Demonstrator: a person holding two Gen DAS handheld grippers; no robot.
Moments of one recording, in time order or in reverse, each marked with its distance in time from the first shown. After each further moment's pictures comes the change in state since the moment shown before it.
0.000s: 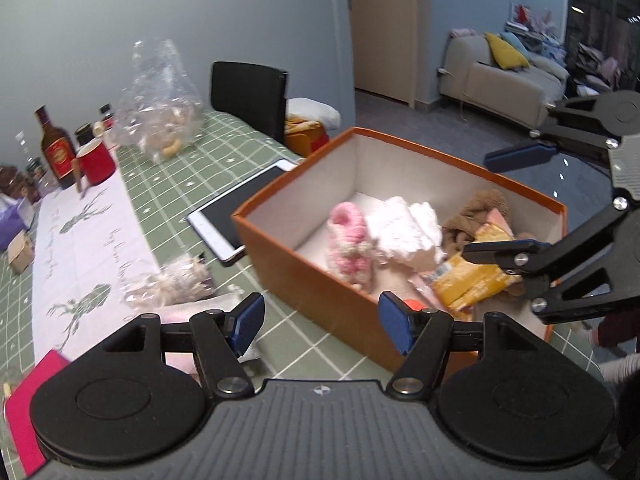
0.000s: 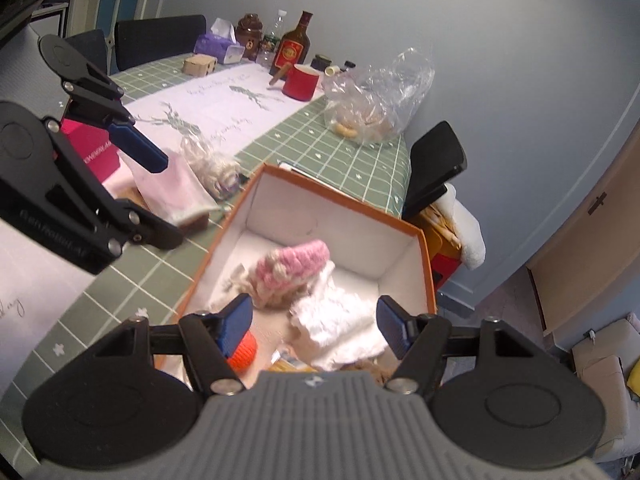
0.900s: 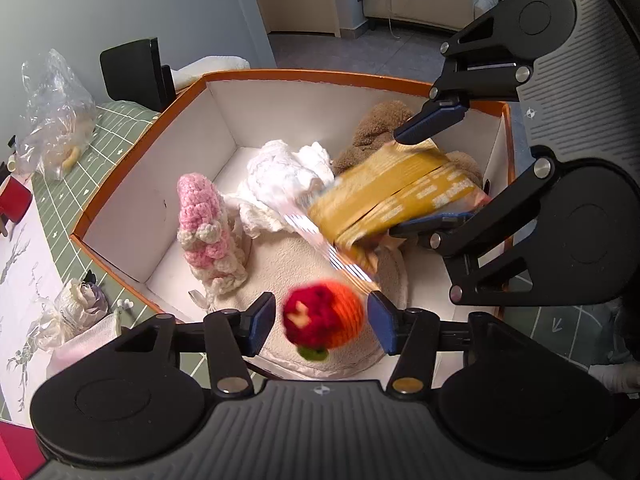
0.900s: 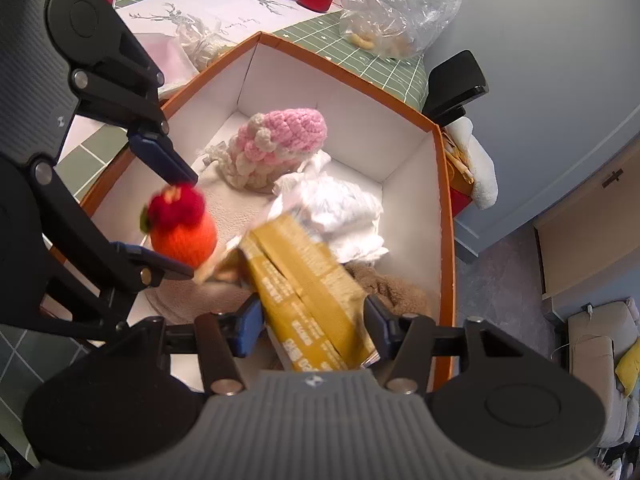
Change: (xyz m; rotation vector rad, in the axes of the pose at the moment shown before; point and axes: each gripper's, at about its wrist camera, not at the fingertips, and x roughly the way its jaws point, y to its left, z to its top) left arm 0.071 -0.108 0.002 0.267 0.184 -0.098; right arm 0.048 -0.023 -0.054 -0.082 0.230 0.018
